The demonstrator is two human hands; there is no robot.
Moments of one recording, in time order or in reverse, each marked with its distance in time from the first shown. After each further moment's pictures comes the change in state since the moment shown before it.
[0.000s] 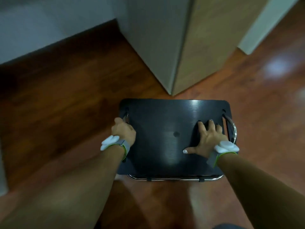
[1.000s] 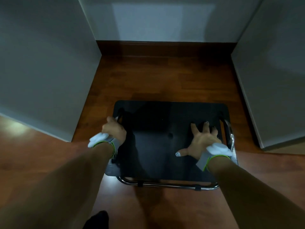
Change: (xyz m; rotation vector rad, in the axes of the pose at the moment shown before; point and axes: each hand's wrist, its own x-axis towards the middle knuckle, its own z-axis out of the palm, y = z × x) left_hand 0.107 -0.235 -0.109 -0.151 0.224 -0.630; right_hand 0.077 -0.319 -0.018 -0.213 0.038 -0.436
